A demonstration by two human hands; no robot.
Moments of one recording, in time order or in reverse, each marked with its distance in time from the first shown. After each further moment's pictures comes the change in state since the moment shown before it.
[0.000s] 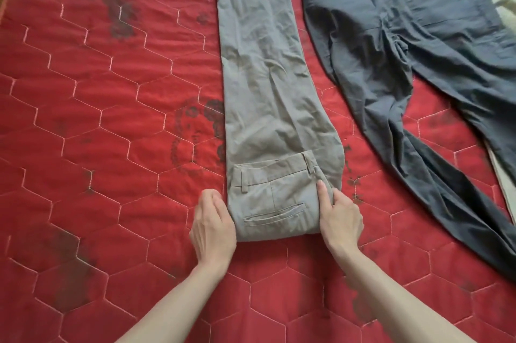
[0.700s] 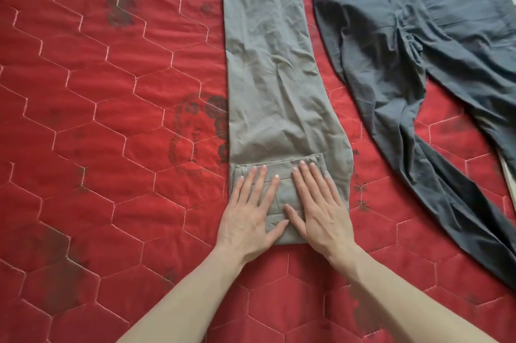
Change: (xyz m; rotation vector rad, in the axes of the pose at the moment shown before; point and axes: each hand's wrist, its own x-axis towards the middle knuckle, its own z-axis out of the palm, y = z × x) left_hand 0.014 0.003 0.049 0.532 -0.381 0.746; right_hand 0.022 0.015 0.029 -0.509 -0.013 -0.943
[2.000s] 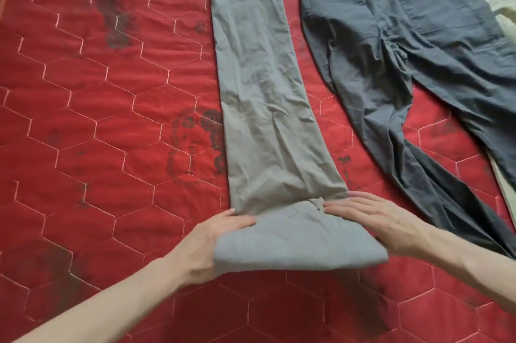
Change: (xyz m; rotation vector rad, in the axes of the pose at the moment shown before) left_hand -0.037 -0.066 -0.054 -0.642 -0.260 0.201; right_hand -0.006 0.116 -0.088 0.337 -0.328 -0.568
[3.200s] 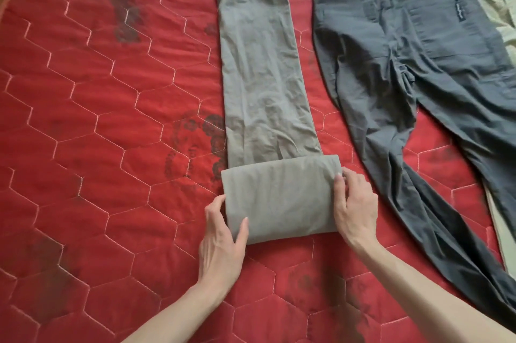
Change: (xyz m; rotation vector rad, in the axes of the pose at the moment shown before) left_hand 0.041 0.052 0.057 -0.066 0.766 -0.561; right_hand 0.082 -0.007 0.022 0.078 0.686 0.948
